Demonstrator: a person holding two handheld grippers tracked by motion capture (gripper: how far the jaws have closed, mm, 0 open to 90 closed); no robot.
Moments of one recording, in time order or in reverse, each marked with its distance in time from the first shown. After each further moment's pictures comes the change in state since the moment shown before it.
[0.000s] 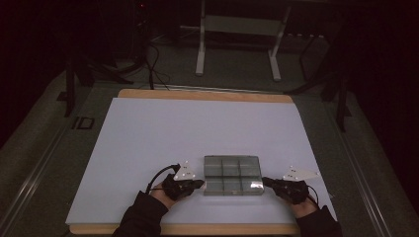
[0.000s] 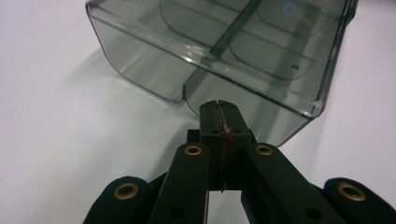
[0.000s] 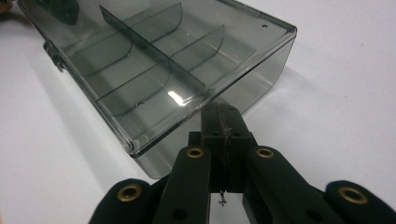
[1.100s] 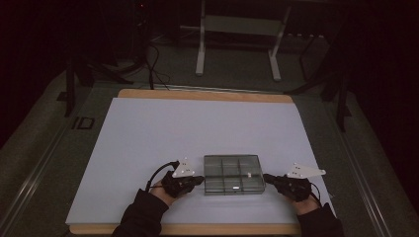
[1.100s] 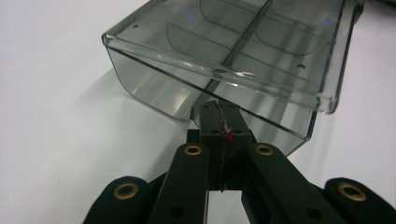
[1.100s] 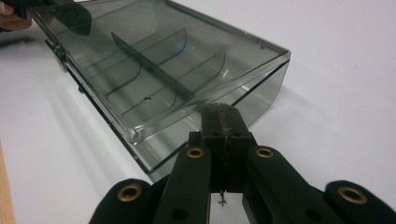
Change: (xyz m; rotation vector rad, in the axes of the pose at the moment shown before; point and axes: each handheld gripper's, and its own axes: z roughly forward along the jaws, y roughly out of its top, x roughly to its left) left arm 0.002 0.010 -0.005 -0.045 0.006 -0.007; right arm -0.006 0.008 -0.008 -0.062 0.032 0.003
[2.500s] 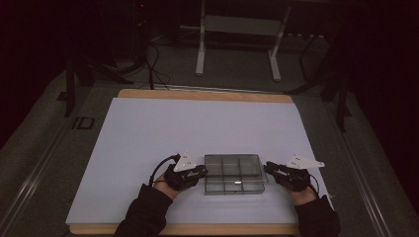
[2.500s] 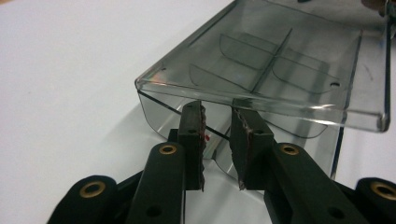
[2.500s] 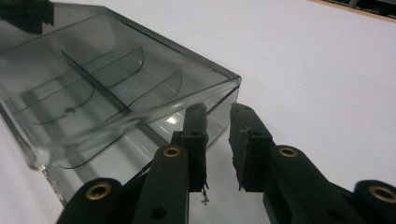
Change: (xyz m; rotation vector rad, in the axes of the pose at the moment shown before) left arm 0.006 0.015 0.002 -0.072 0.070 -0.001; right arm -0.016 0.012 0.010 -0.015 -0.114 0.006
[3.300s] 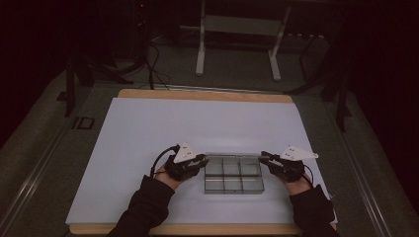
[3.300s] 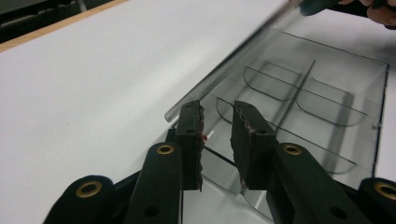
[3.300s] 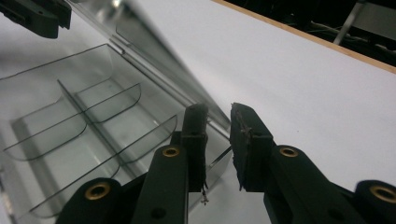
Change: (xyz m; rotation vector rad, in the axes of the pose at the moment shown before) left arm 0.017 0.017 0.004 -0.059 0.048 0.009; right arm -0.001 0.029 0.014 -0.047 -0.018 -0.074
